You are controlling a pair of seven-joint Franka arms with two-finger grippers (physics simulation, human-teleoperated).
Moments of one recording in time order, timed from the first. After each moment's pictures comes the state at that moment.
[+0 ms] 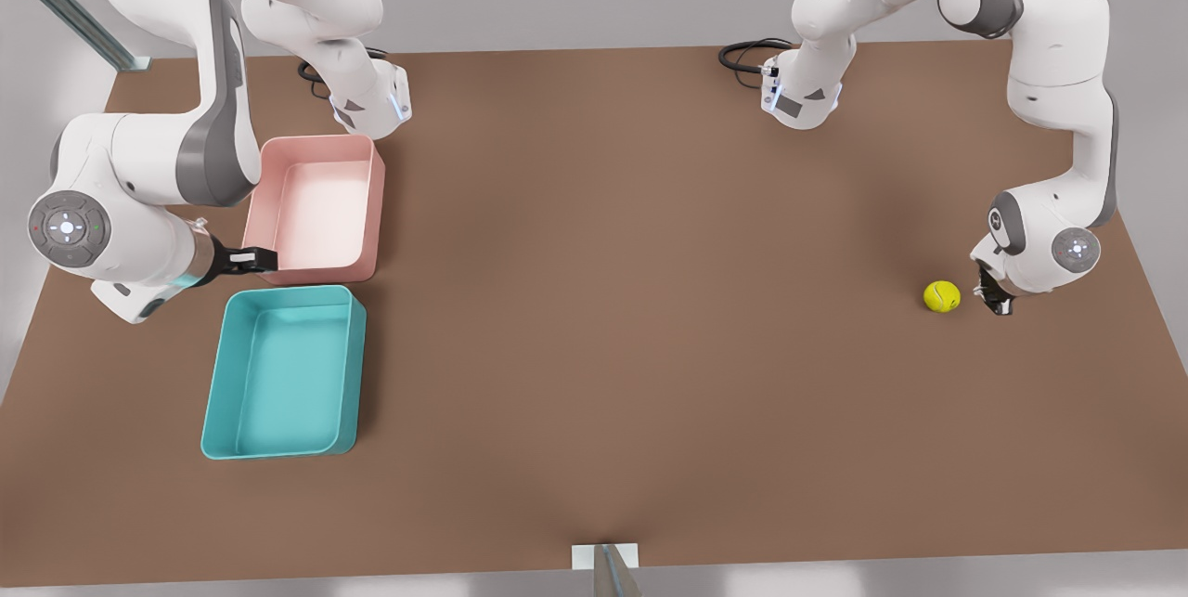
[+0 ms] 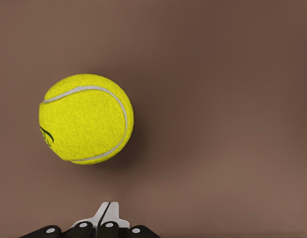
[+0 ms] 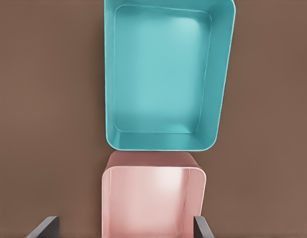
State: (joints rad) left arm 0.42 0.51 0.04 -2.04 0.34 2.48 1.78; right arm 0.11 0.24 -0.07 -1.44 -0.09 1.40 -0.04
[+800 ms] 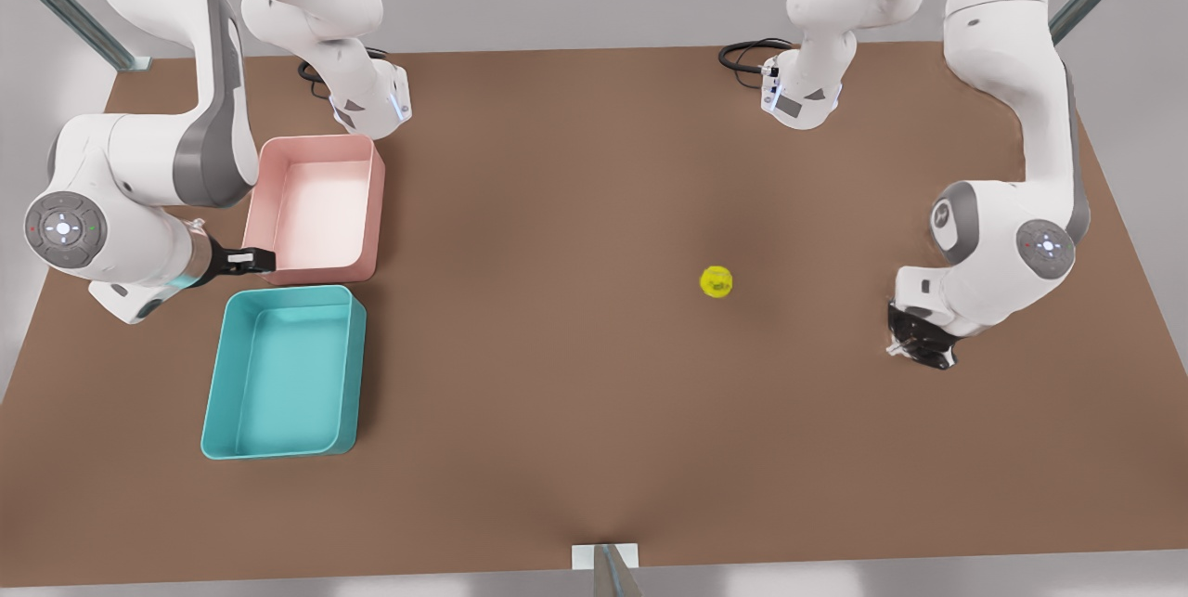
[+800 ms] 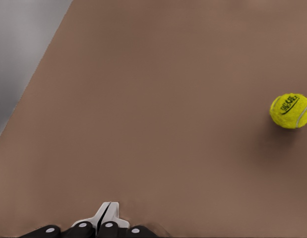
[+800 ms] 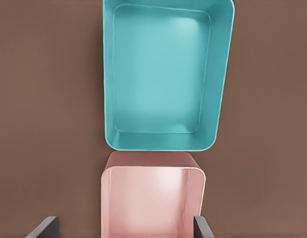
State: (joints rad) left arm 0.11 0.34 -0.13 -1.58 -0.05 2.05 1.02; right arm 0.10 0.24 -0.07 -1.43 -0.09 1.40 -0.04
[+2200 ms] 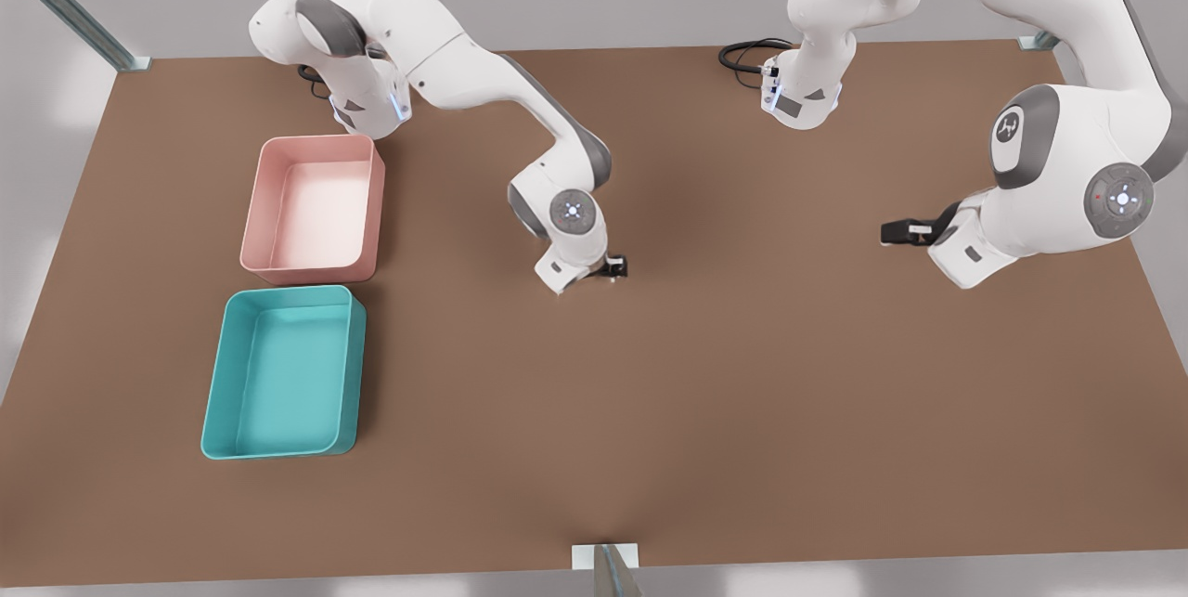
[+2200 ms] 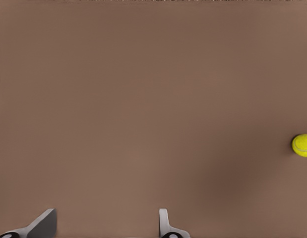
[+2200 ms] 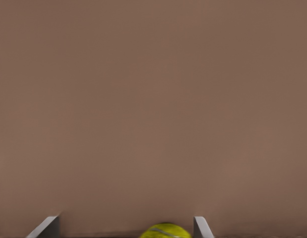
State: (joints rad) left arm 0.15 0.23 -0.24 -1.45 -0.02 1.37 -0.04; right arm 0.86 0.67 -0.06 -1.56 0.17 2.24 0.80
